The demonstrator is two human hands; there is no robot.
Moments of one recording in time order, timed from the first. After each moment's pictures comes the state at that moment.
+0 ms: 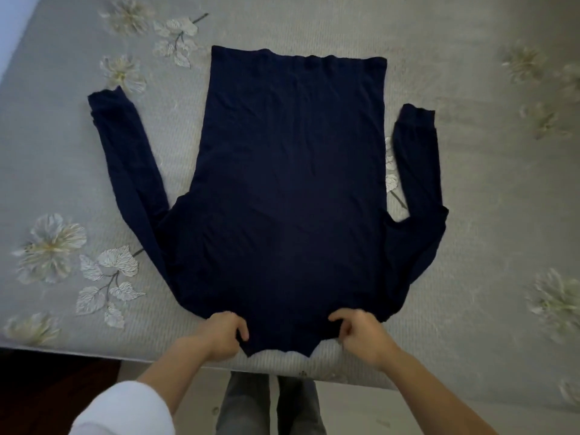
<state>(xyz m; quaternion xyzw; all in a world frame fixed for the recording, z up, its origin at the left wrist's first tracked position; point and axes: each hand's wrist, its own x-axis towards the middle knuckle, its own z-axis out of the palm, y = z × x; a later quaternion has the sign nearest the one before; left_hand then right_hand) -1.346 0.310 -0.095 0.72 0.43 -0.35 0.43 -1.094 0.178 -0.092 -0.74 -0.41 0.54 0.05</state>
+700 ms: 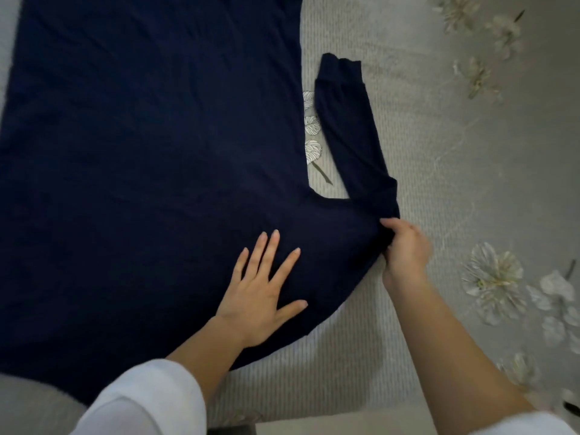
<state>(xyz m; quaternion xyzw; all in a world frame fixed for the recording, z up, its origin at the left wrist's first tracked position) -1.131 0.260 -0.177 0.91 0.29 -0.13 0.25 -0.902 0.204 -0.131 -0.80 0.11 0.23 0.54</state>
